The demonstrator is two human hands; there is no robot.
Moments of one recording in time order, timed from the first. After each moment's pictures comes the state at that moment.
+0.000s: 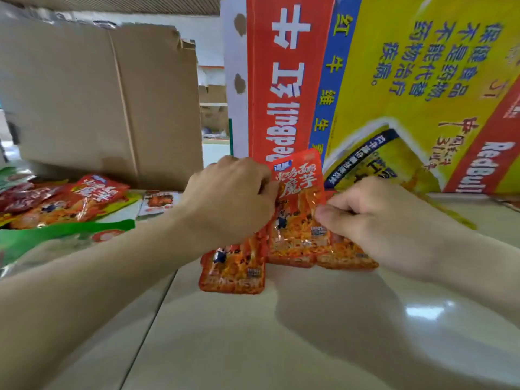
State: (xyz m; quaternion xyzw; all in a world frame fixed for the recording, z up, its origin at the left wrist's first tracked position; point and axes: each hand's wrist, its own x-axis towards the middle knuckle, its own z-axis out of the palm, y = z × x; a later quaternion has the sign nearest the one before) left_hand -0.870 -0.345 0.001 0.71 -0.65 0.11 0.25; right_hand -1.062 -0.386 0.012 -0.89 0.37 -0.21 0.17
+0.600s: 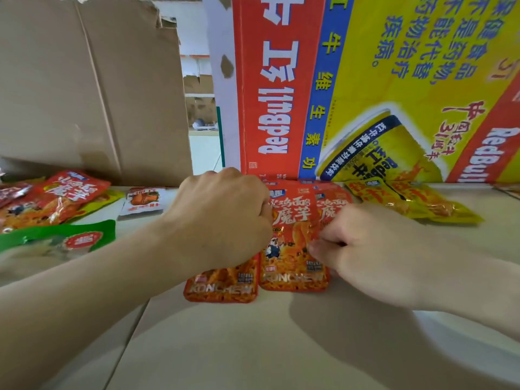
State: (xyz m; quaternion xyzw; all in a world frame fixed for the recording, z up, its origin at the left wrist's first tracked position) left_hand -0.877 -0.343 -0.004 0.72 -0.67 0.15 0.11; right_hand -1.050 -0.382 -0.018 -0.86 0.43 -0.18 0.18
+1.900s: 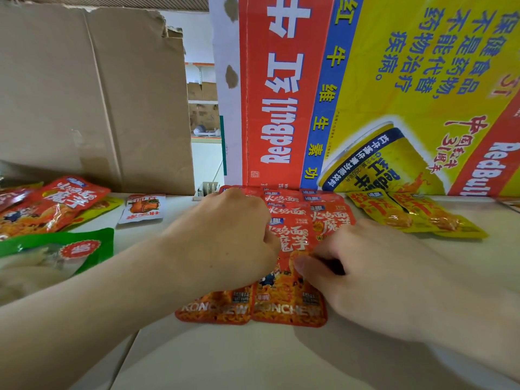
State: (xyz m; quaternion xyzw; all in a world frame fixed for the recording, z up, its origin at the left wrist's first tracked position) left_hand -0.884 -0.339 -0.009 0.71 -0.69 0.10 0.13; right_hand -1.048 -0.370 -0.011 -0.90 0.43 -0.10 -0.02
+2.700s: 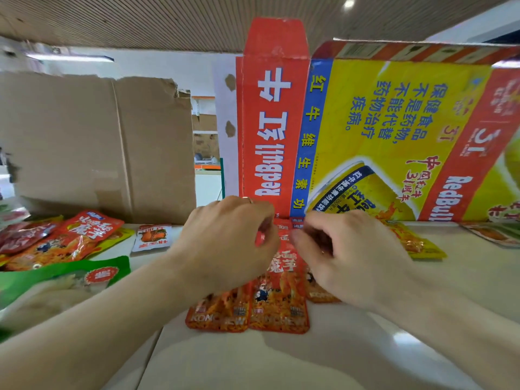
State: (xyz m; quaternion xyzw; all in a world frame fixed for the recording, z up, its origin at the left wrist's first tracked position) left_hand -0.880 -0.331 0.008 0.67 -0.69 0.16 0.22; right_hand -1.055 -0.388 -0.005 -0.87 0.35 -0.34 -0.04
